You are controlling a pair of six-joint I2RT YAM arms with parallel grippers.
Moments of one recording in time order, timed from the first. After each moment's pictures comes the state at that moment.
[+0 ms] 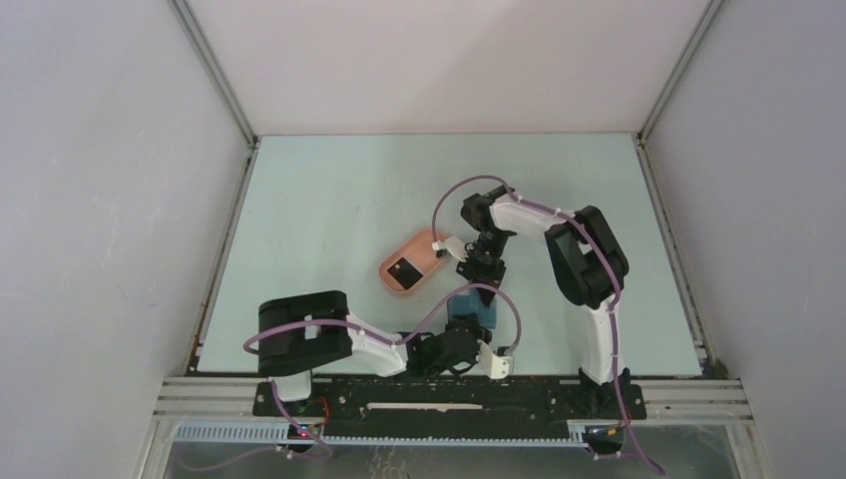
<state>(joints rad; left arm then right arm) -1.37 1.77 0.63 0.56 -0.41 0.77 0.58 2.09 1.49 -1.20 -0.48 -0.68</state>
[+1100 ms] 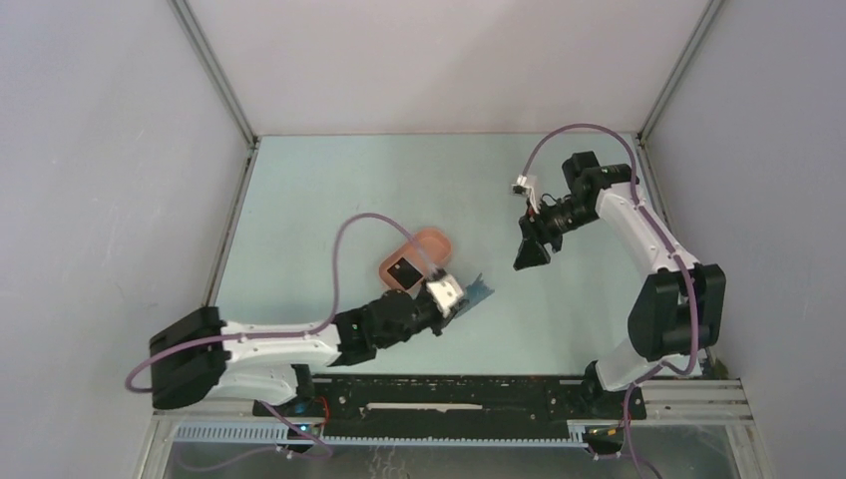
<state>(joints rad) -1.22 1.24 0.49 0.48 -0.21 0.11 0.16 1.61 1.39 -1.23 -0.85 -0.82</state>
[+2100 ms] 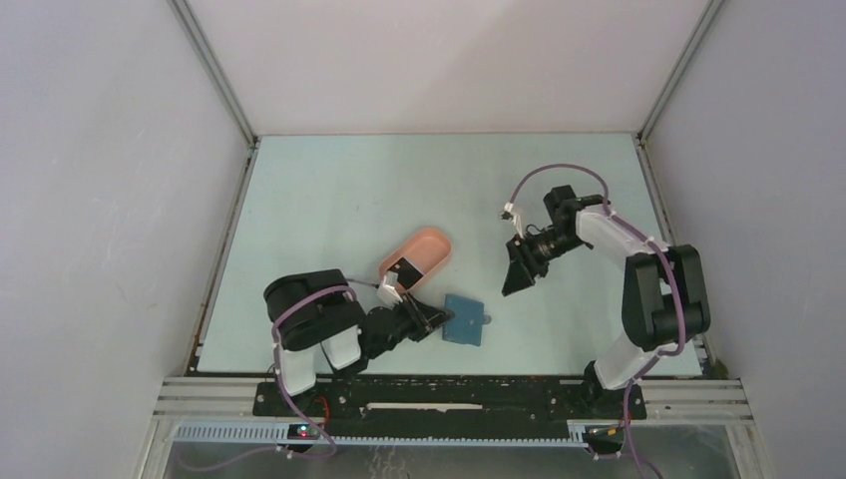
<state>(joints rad) -1.00 1.87 0.15 1.45 -0.13 -1.35 0.19 1.62 1.10 -0.99 -0.93 -0.64</state>
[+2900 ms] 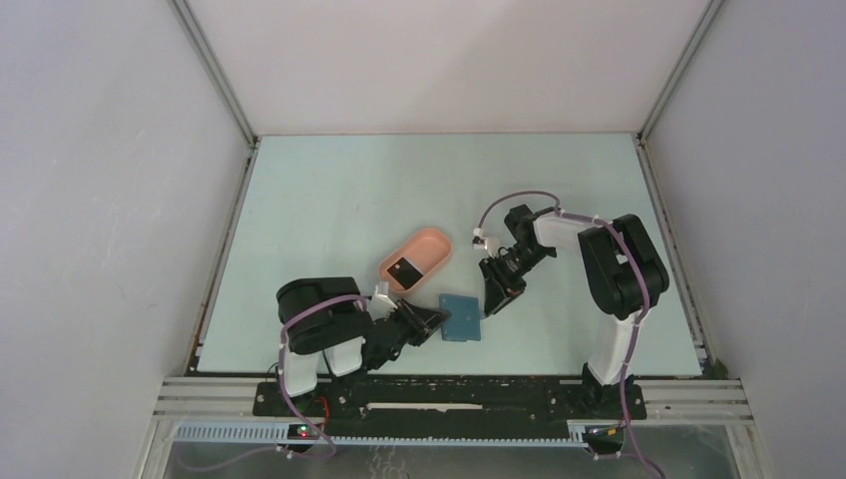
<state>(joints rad) -1.11 1.91 0.13 1.50 -0.38 -1.50 0.38 1.90 1.09 -0.84 -0.80 -0.28</state>
